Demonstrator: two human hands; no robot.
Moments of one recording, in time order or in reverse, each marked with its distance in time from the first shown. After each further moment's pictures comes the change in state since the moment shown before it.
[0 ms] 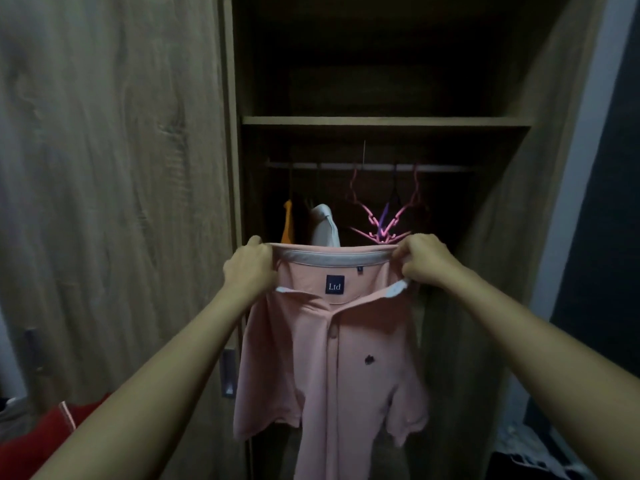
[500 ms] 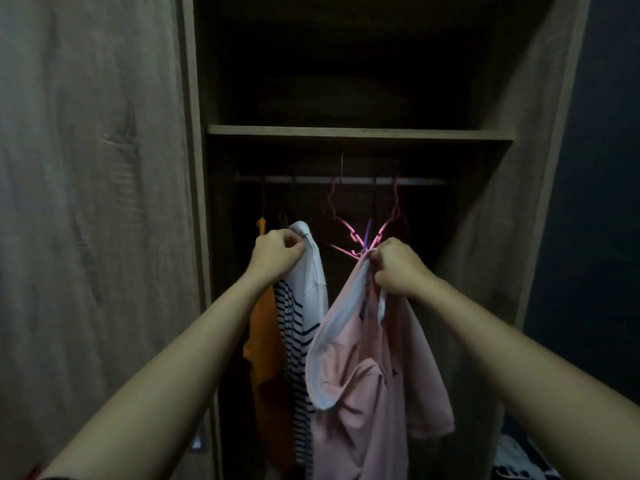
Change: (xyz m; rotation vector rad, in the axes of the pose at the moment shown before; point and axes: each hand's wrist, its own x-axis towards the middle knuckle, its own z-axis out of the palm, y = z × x) left_hand 0.087 0.046 0.021 -0.755 0.006 0.054; right_hand 0.050 -0.010 0.022 -0.094 0.031 -0.038
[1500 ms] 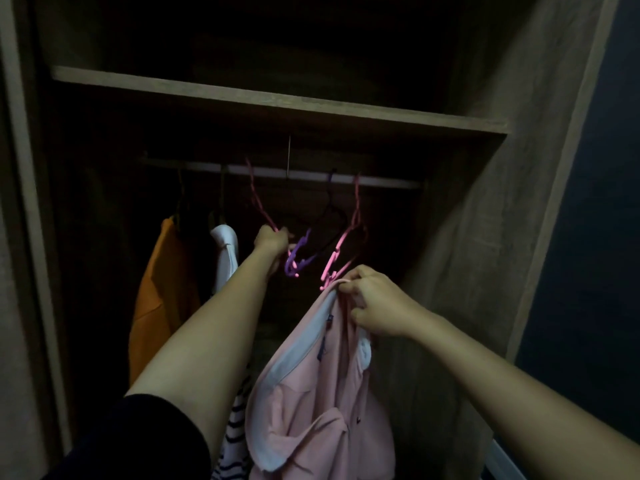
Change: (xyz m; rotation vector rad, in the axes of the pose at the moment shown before) left_hand 0.197 -0.017 0.208 -0.665 -0.016 -0.390; right_hand 0.065 0.107 0.029 -0.031 -0.173 -0.163
